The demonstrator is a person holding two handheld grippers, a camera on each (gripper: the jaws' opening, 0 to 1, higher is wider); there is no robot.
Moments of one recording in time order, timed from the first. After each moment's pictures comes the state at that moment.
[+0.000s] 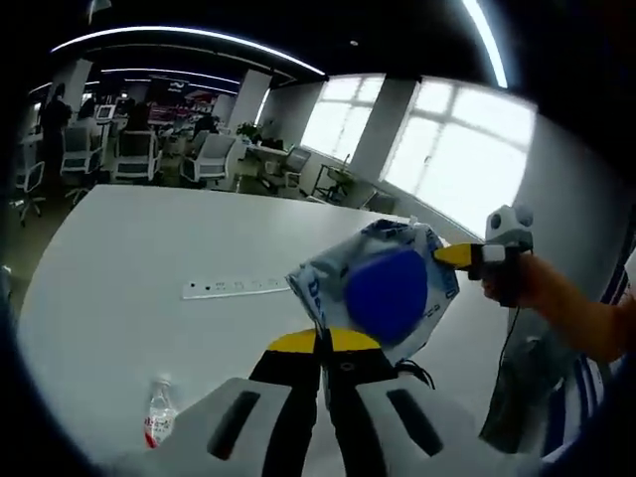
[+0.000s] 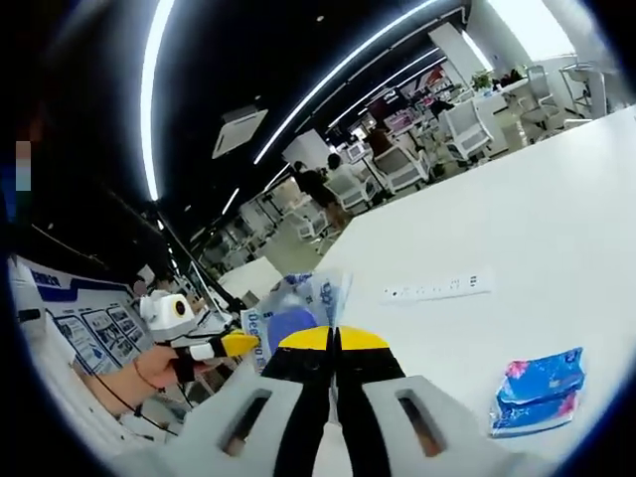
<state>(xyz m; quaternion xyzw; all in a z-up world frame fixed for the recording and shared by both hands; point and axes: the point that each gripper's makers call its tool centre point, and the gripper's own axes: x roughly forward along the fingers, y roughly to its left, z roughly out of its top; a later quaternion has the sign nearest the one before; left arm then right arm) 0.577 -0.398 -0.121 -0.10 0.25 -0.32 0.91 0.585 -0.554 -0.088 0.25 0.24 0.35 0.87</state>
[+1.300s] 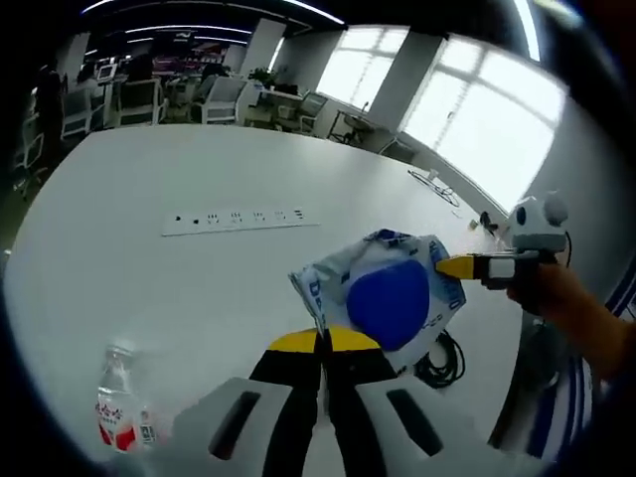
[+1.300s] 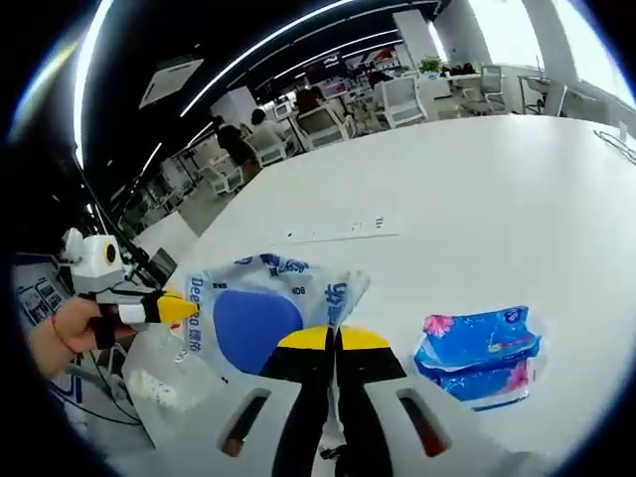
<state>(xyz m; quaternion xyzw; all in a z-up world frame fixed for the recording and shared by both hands) 0.595 -0.433 -0.230 -0.09 0.37 -0.29 0.88 0.600 -0.602 -0.224 0.12 0.35 0.21 0.90</state>
